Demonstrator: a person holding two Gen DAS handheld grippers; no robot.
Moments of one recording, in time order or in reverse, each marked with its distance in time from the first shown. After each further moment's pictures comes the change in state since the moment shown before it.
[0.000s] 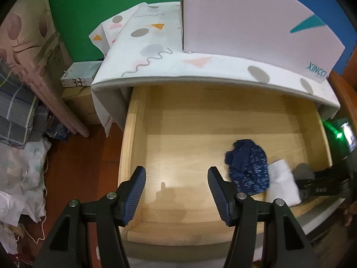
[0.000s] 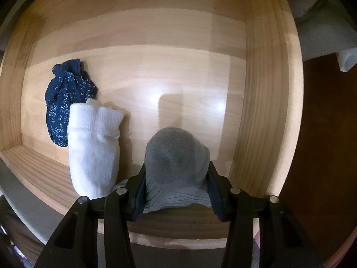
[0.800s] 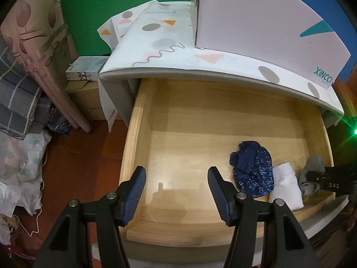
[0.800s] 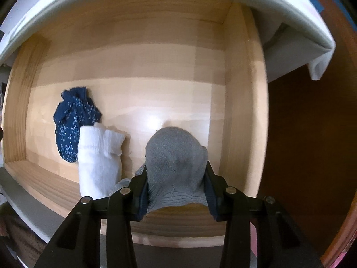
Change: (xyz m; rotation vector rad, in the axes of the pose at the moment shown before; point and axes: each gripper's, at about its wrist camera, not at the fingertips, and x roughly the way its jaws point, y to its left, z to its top) left arm 0.005 0.012 -0.004 -0.061 -0.012 0.002; right arm -0.037 -0.010 -0.008 0.044 -0.171 -0.036
